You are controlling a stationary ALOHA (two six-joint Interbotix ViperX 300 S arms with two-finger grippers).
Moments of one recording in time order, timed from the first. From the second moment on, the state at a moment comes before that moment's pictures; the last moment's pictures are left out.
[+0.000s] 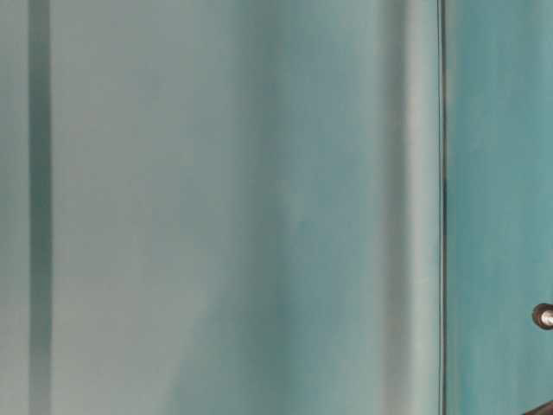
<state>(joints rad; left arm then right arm) 0.06 0.06 1.22 -0.03 -0.71 0.04 -0.01 -0.01 1.22 -0.05 -0.48 0.23</state>
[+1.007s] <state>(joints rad) 0.06 0.18 1.19 -0.03 -0.85 0.07 -0.02 -0.04 1.01 -0.10 -0.19 0.13</state>
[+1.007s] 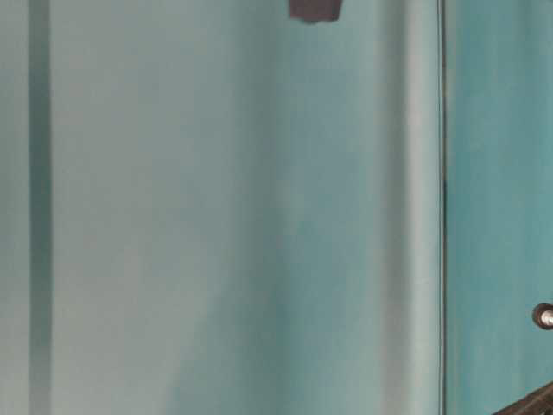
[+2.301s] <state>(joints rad) 0.07 0.26 1.20 -0.03 -1.01 0.07 -0.04 0.12 0.61 -0.10 0.08 0.12</state>
